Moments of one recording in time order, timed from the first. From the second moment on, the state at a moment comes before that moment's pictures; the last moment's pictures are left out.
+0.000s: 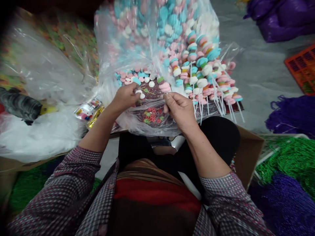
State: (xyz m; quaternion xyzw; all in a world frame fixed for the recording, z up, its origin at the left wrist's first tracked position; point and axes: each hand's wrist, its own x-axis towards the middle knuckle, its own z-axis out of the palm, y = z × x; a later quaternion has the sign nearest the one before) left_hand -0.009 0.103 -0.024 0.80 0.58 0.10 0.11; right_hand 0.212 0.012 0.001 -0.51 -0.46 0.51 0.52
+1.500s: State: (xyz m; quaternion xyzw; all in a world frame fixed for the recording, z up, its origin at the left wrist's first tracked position) left_hand 0.058 0.031 -0.053 0.51 0.40 0.49 0.59; right_hand 0.201 0.009 0.006 -0.51 -0.46 0.53 0.50
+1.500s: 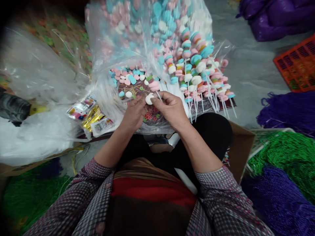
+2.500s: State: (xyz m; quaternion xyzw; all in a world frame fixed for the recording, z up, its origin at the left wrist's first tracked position) left_hand 0.014 0.064 -0.038 0.52 0.45 0.48 0.54; right_hand 0.203 -0.002 -0.003 -0.51 -0.63 0.44 0.39
